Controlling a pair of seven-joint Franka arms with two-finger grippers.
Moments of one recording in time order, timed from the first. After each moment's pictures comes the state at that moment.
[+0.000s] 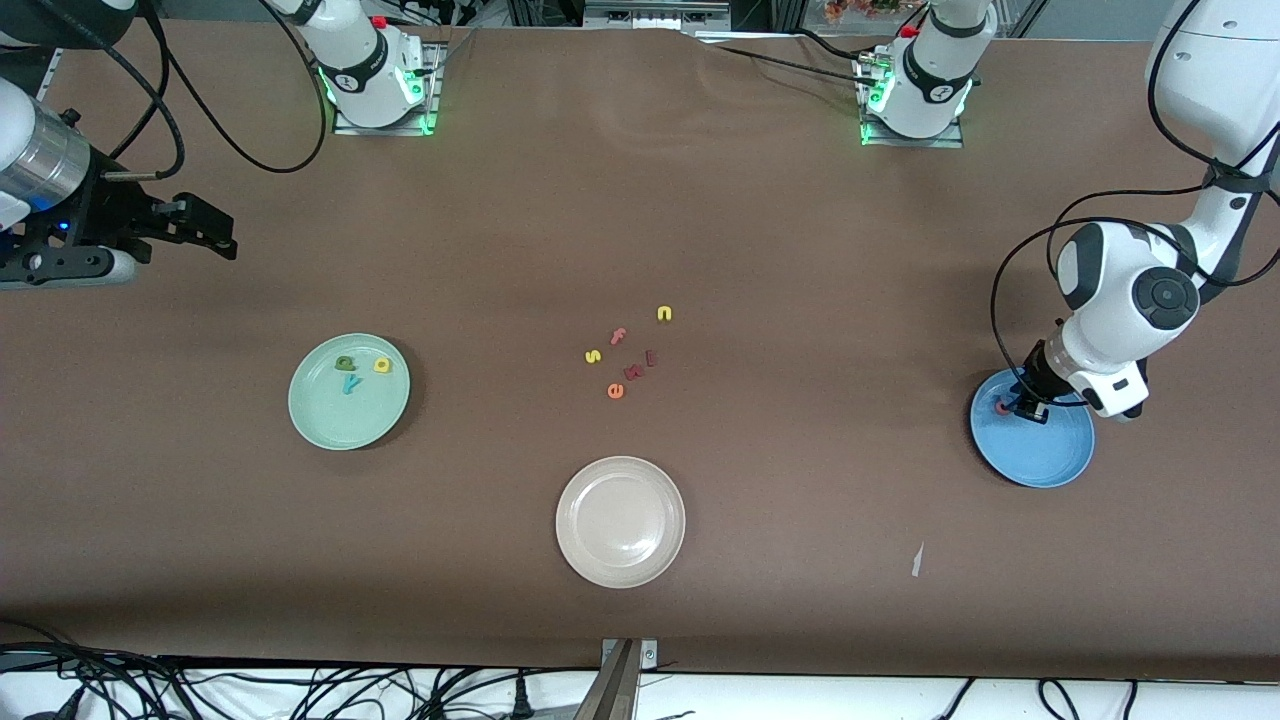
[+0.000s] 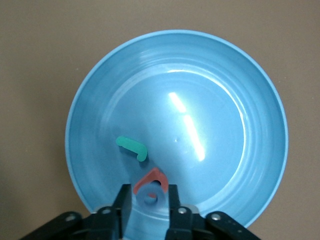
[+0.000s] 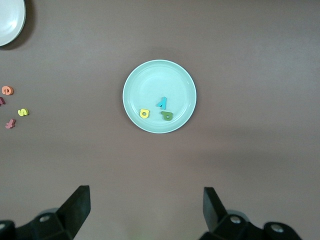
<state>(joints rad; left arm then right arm) 0.38 0.46 -0.24 -2.09 0.28 2.59 -1.30 0.08 0.04 0.00 -1.60 0.00 1.59 0.03</state>
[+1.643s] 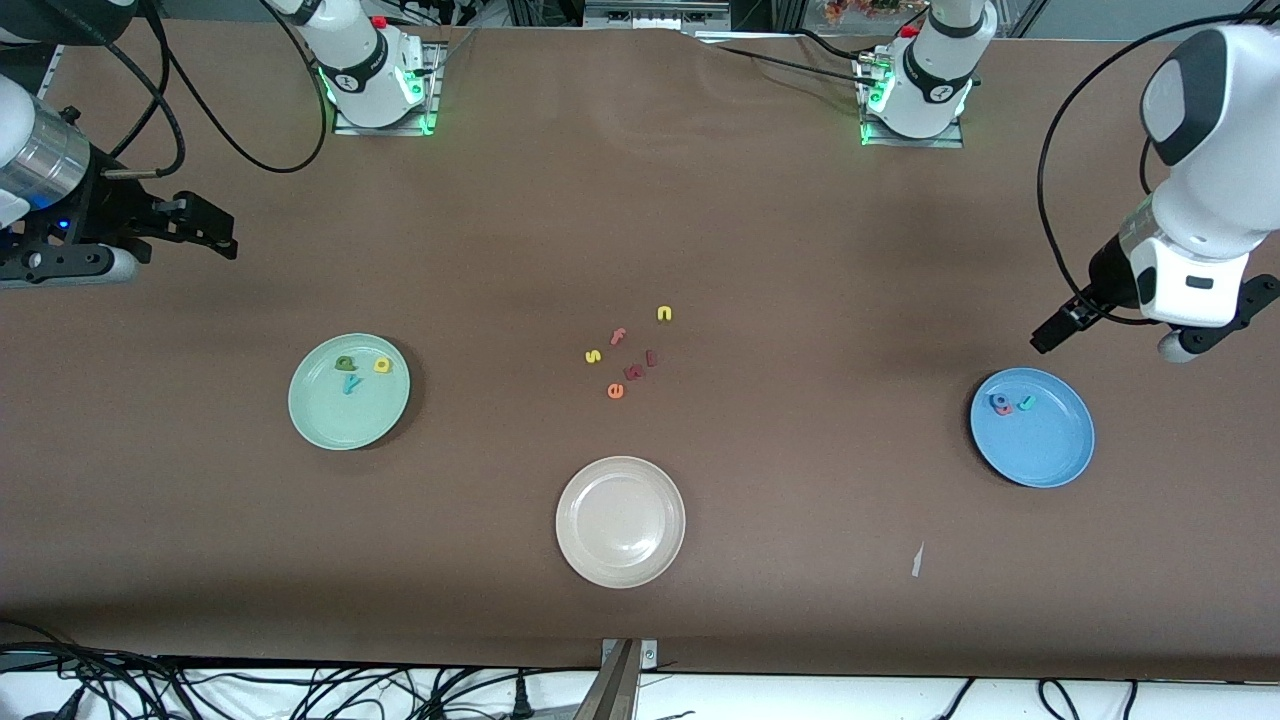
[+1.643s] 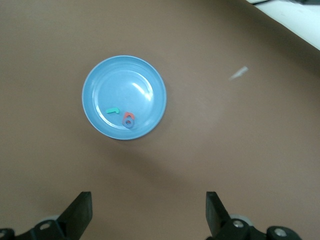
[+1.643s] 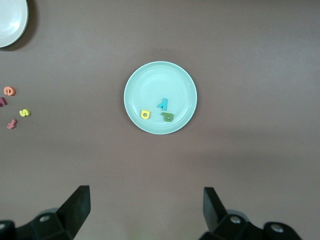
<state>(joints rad) 0.19 0.03 -0.24 -1.85 0.03 1.93 -0.62 0.08 0.04 0.01 -1.60 0.00 1.58 0.03</state>
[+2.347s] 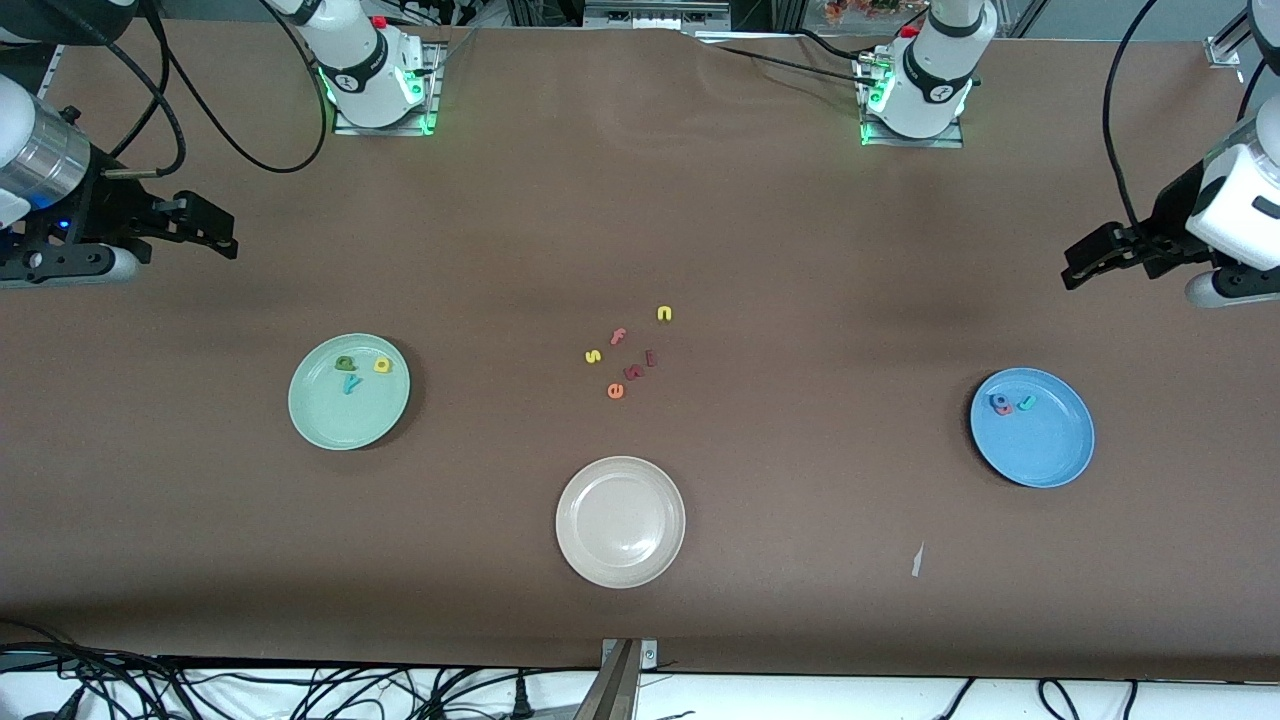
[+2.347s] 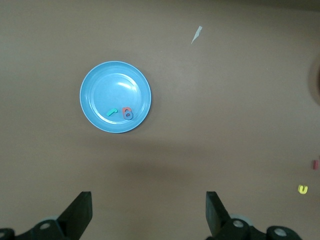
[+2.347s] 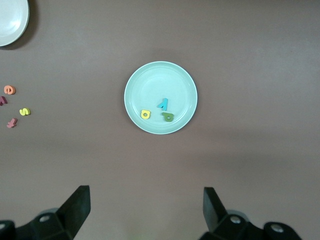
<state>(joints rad) 0.16 0.01 -0.18 -1.63 -0.01 1.64 -0.16 0.08 0.04 0.01 -1.60 0.00 1.58 0.02</state>
